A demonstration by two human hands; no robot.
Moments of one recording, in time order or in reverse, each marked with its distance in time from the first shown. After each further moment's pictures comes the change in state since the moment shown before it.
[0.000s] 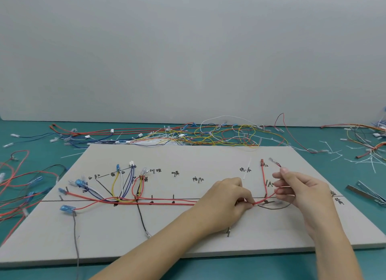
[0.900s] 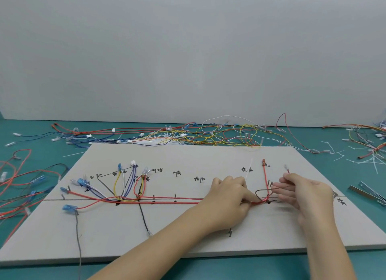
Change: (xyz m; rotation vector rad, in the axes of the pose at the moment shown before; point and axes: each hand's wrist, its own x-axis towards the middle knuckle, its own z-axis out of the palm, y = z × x) left_hand 0.005 0.003 0.001 0.110 -0.135 -0.126; right_hand 0.006 -0.002 0.013 0.076 0.215 0.203
